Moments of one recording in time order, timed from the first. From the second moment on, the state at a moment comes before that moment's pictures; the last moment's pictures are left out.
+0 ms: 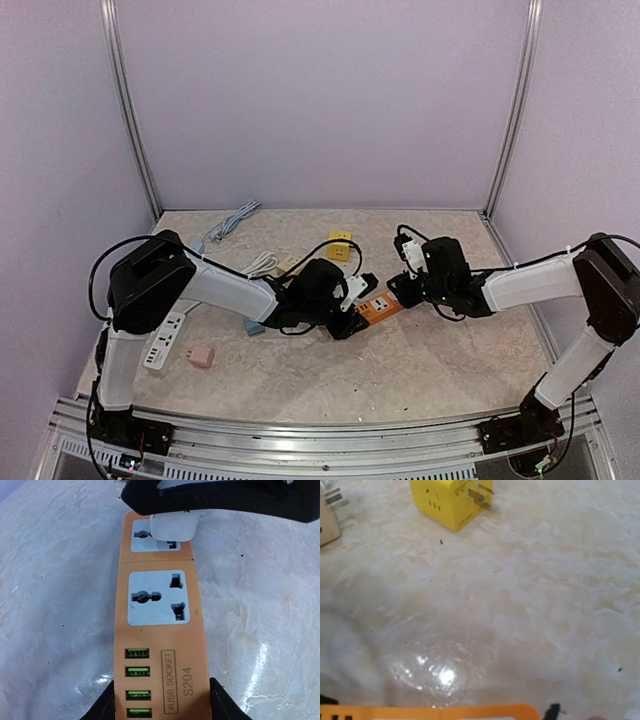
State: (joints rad) left arm -0.97 2.19 1.33 0.20 0.09 0.07; right arm 0.63 1.59 0.73 0.27 0.11 0.08
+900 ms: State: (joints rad) left arm -0.97 2.19 1.33 0.19 0.09 0.08; right arm 0.63 1.64 0.73 0.28 0.13 0.11
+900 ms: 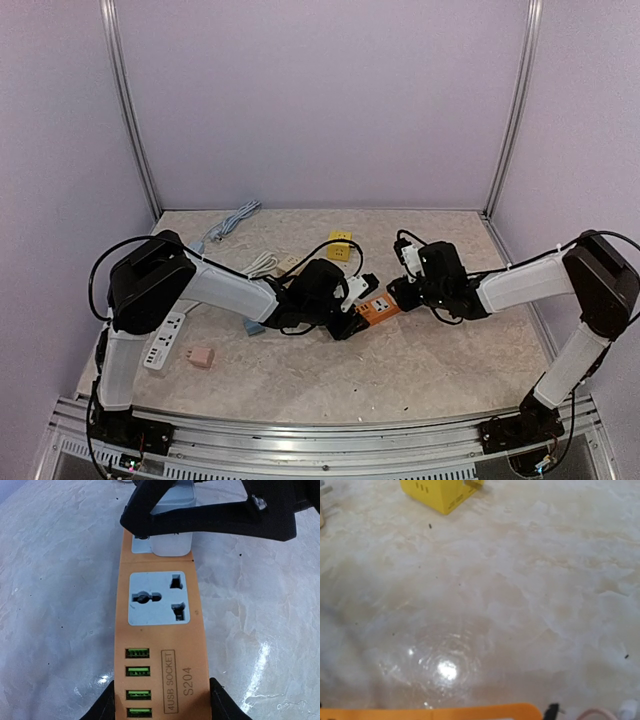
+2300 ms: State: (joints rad) left arm -0.97 2.19 1.33 0.19 0.09 0.09; right arm 0.63 1.57 0.68 0.19 0.14 0.18
